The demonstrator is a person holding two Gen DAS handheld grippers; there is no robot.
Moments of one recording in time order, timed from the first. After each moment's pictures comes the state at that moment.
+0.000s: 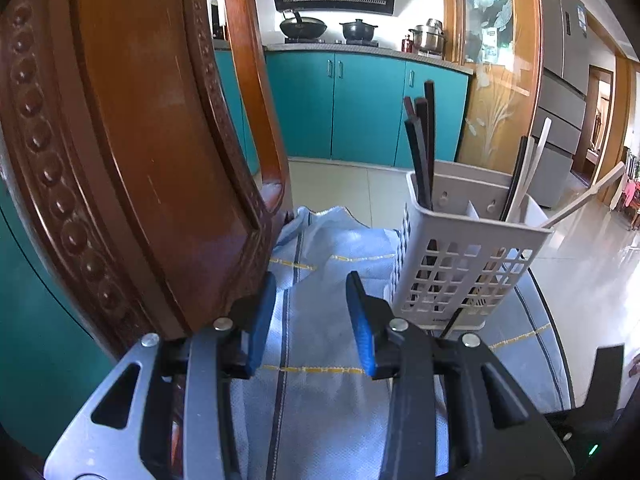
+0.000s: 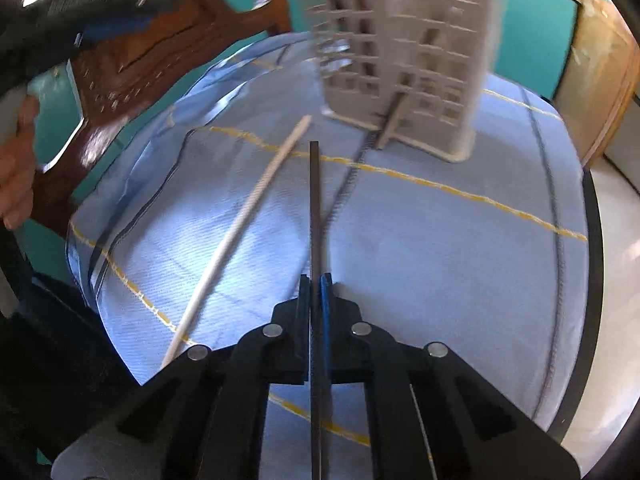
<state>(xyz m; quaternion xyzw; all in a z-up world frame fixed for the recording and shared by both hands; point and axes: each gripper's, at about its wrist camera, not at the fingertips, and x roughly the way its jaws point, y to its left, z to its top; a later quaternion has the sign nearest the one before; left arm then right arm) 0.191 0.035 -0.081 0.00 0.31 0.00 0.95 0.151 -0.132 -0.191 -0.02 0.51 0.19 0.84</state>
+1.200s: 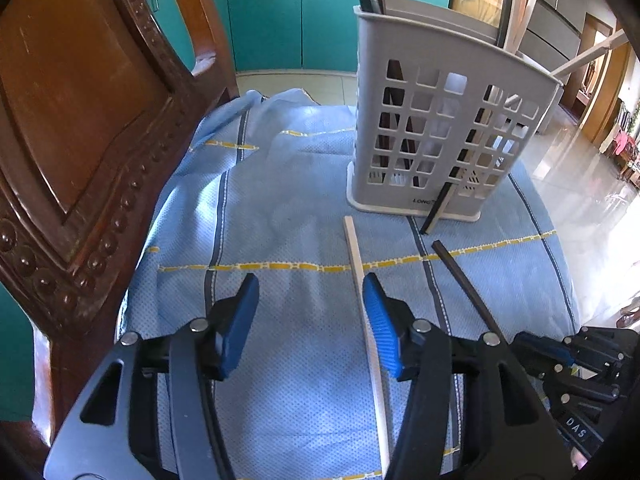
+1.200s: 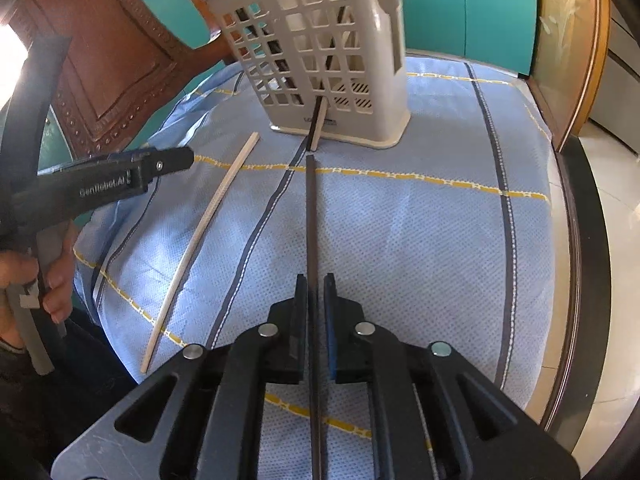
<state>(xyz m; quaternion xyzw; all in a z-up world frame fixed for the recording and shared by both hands) 0.199 -0.008 -0.156 0.02 0.46 -0.04 0.89 0.148 -0.177 -0.189 0.04 0.50 0.18 0.85</state>
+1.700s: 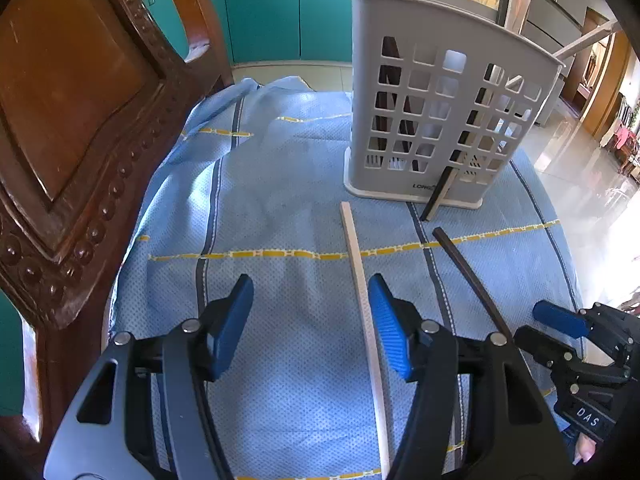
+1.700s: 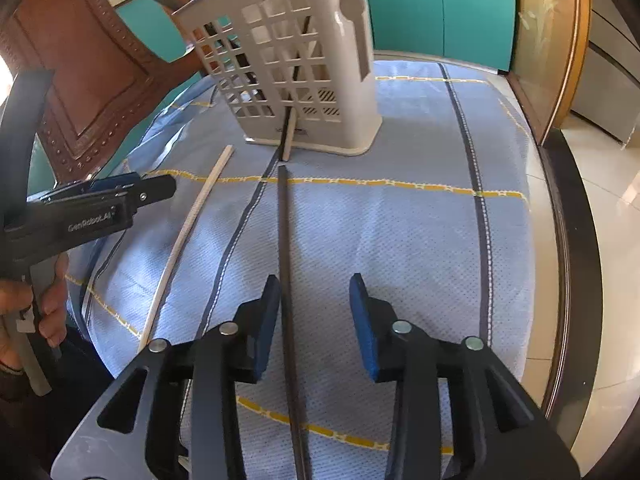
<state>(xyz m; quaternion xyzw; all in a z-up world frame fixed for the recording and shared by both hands) 0.202 -0.011 -0.164 0.03 0.47 -0.04 0.88 0.153 -0.186 -0.188 0.05 0.49 0.14 0.86</state>
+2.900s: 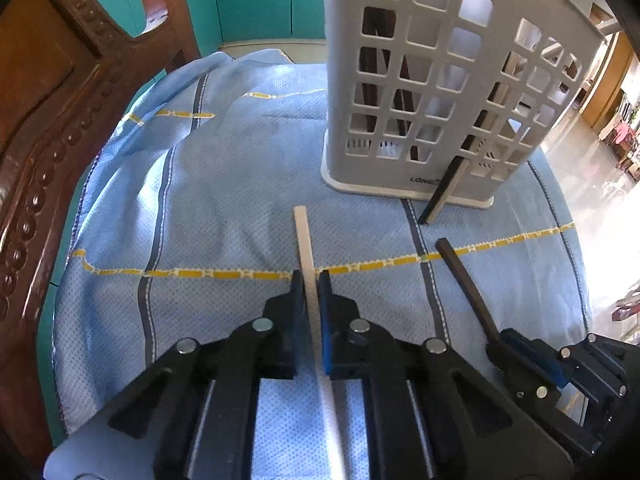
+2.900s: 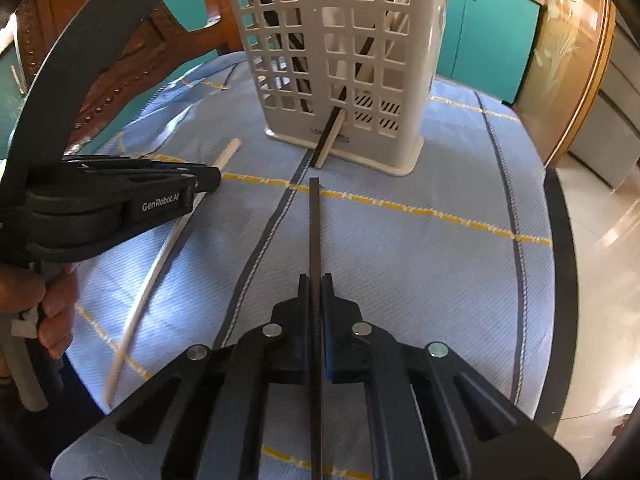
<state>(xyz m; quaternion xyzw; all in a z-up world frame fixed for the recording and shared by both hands) 0.237 -0.036 -0.191 0.02 0.50 -0.05 0.86 0.164 -0.141 -0.198 -0.04 0.48 0.14 0.86</state>
